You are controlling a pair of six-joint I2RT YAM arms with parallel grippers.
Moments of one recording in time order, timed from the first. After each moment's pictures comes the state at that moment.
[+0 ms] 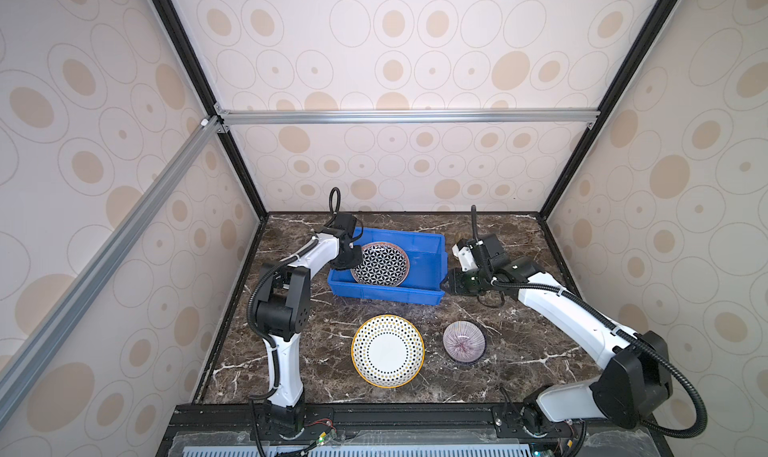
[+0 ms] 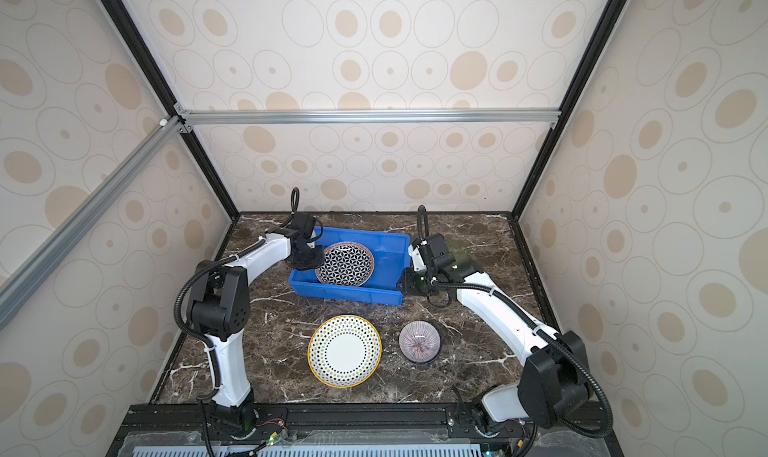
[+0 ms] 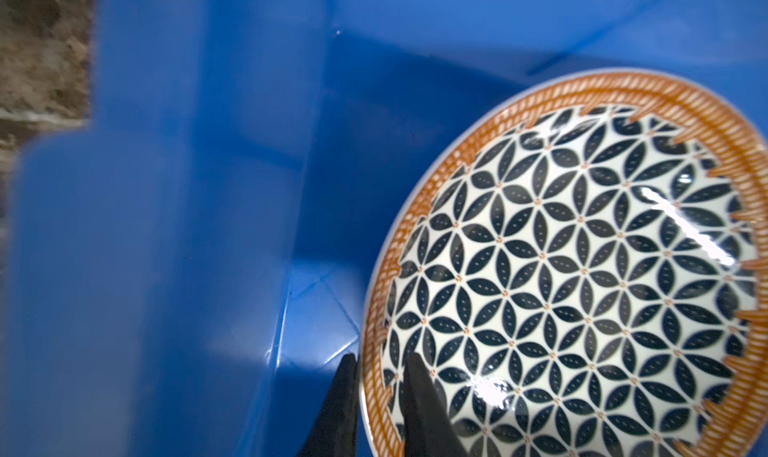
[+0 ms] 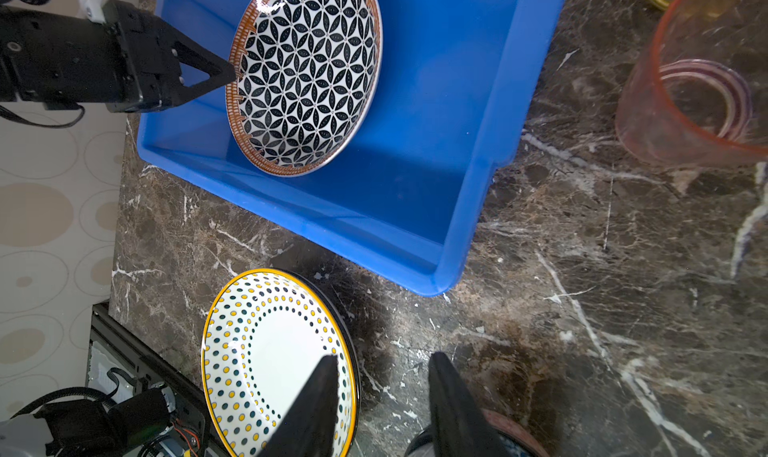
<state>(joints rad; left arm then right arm) -0.26 2.00 1.56 -0.72 0.02 -0.36 0.47 1.40 1.15 -0.70 -0.26 0.46</state>
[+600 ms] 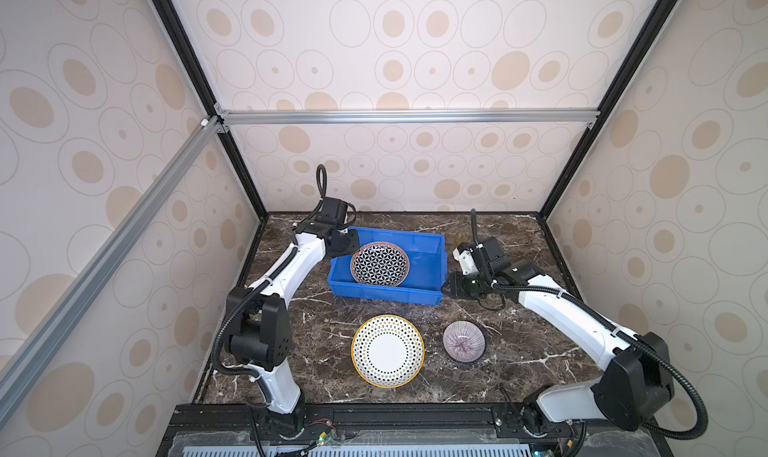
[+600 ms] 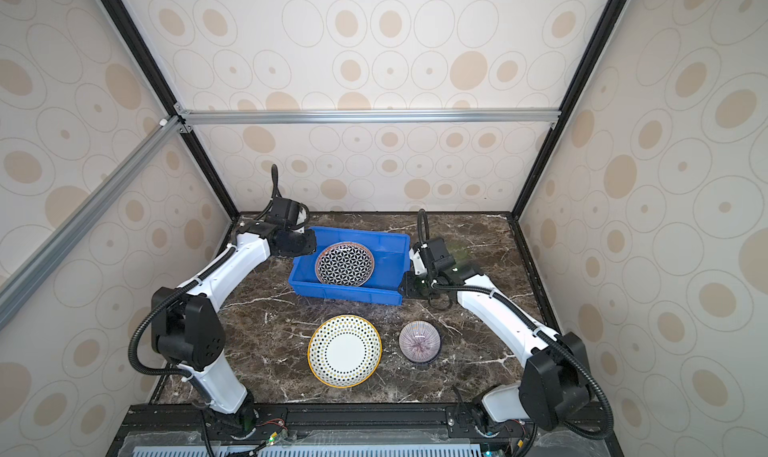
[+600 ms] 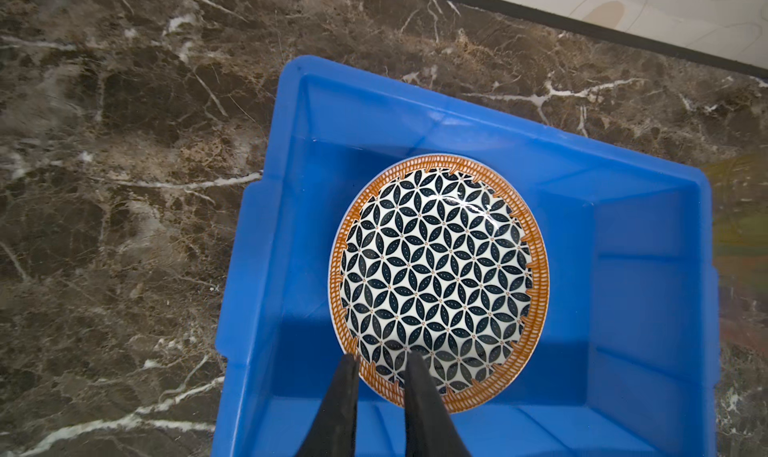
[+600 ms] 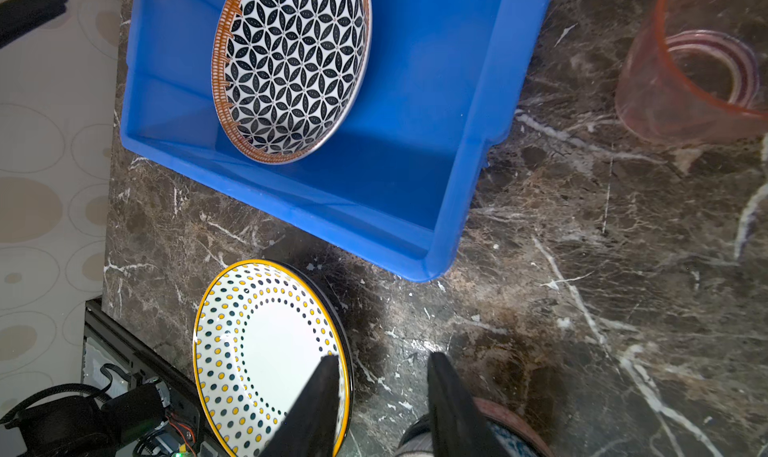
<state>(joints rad) -0.26 1.73 1.52 -0.73 0.03 -0.36 0.47 1.39 1.11 -0.70 -0.26 0.47</state>
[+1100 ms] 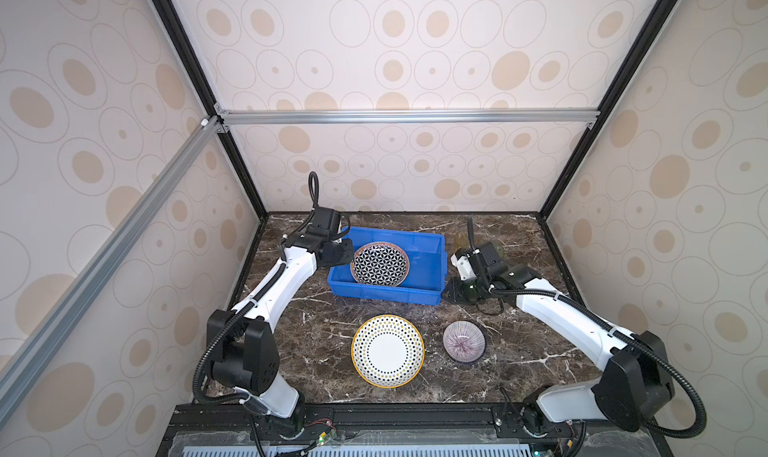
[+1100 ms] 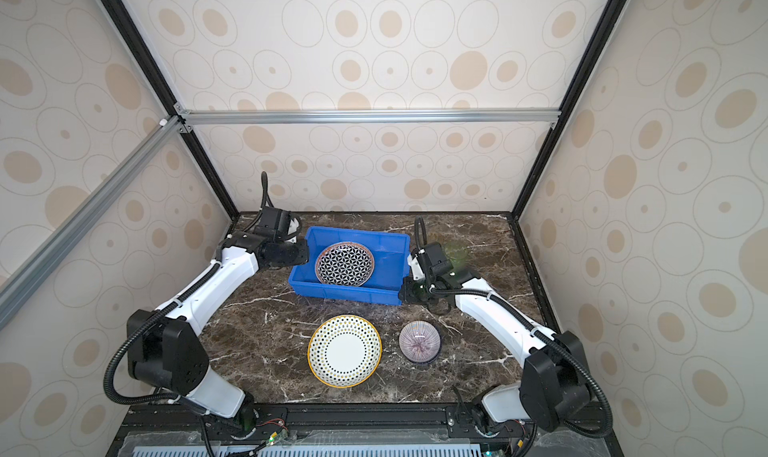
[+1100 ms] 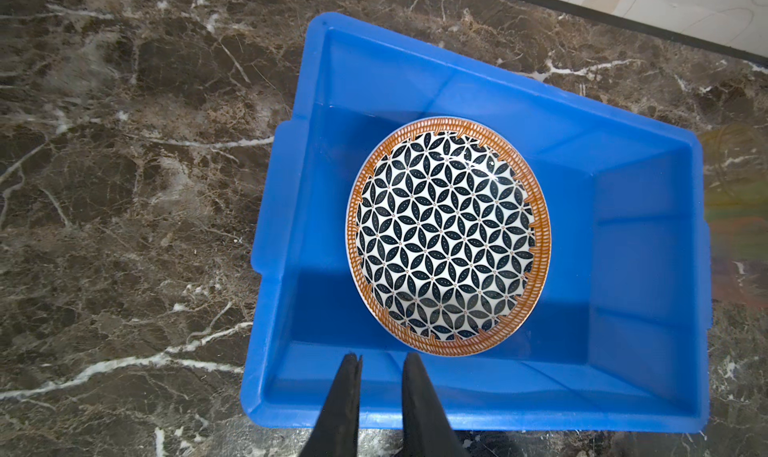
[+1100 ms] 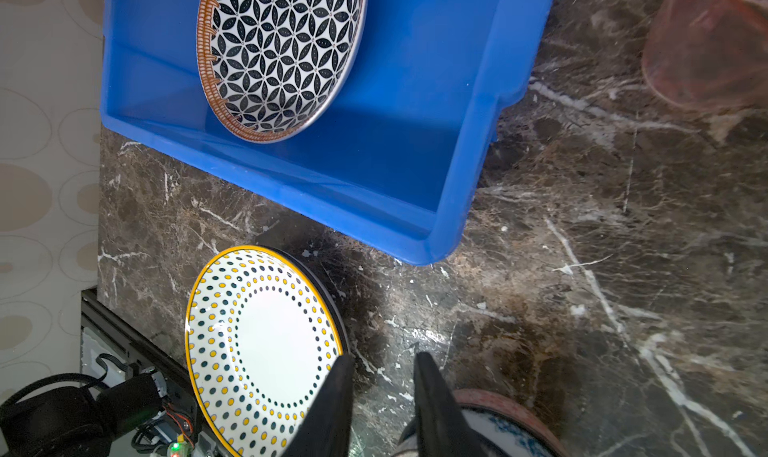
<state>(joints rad) -0.26 1.57 1.37 -0.73 0.02 -0.36 0.50 1.39 1.07 -0.68 -0.27 0.49</state>
